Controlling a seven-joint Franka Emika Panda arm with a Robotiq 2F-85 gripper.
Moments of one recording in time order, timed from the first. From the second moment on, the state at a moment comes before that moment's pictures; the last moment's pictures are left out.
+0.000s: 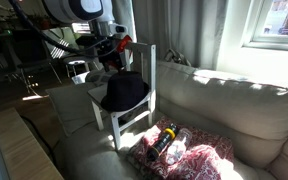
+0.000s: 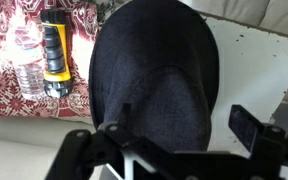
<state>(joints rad) 0.06 0.25 0.04 -2.44 -0.03 2.74 0.05</state>
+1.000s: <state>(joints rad) 0.10 0.33 0.02 -2.41 -0.03 2.81 0.06</state>
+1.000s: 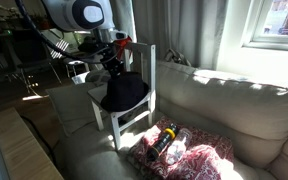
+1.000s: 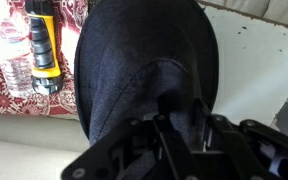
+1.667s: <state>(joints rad) 0.10 0.32 -0.08 -2.38 -0.10 2.77 0.09</state>
